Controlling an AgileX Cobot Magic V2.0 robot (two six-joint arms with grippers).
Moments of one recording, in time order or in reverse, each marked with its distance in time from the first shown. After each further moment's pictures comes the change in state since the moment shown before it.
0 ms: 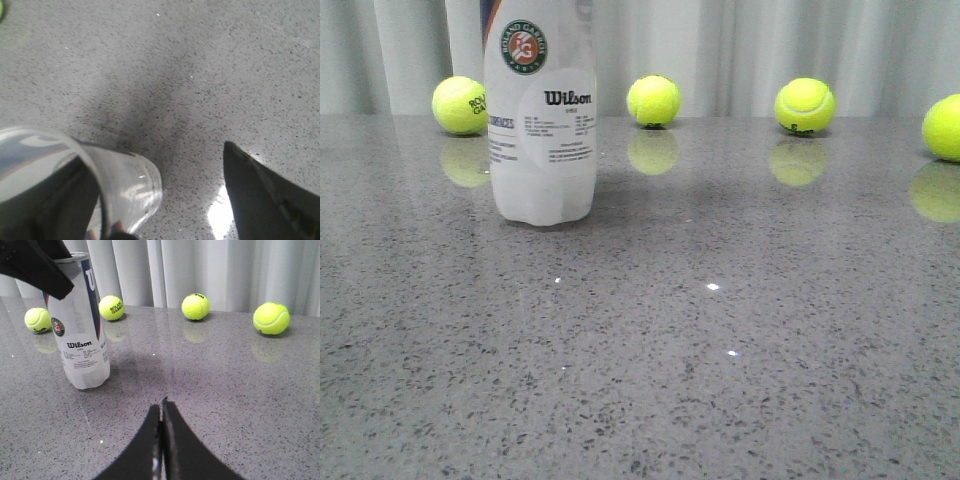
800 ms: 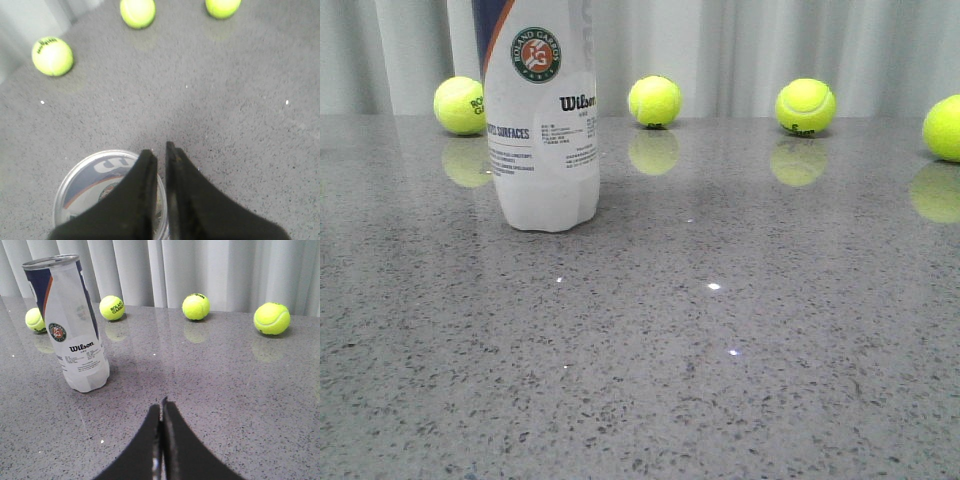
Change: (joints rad) left arm 0.027 -0.206 0.130 -0.008 -0.225 -0.123; right arm 0.000 0.000 0.000 0.000 0.000 0.000
